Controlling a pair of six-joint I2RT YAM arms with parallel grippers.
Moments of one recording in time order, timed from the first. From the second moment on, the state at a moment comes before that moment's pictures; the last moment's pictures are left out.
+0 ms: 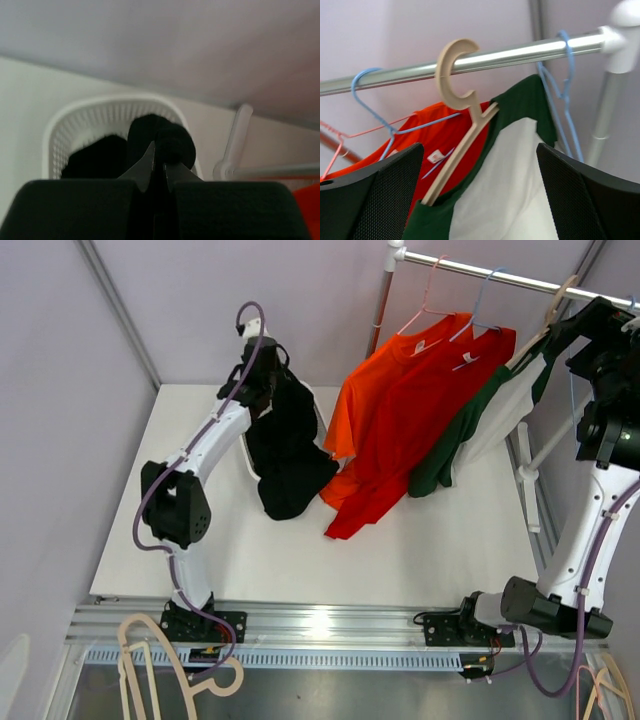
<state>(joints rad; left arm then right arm) -0.35 1.93 1.86 -0.21 -0.35 -0.35 -0.34 1.33 1.95 -0.59 -0.09 0.28</state>
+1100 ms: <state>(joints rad) -0.54 1.50 1.41 -0.28 -0.32 -0.51 -0.19 1.61 2.18 -0.80 -0.06 0.36</state>
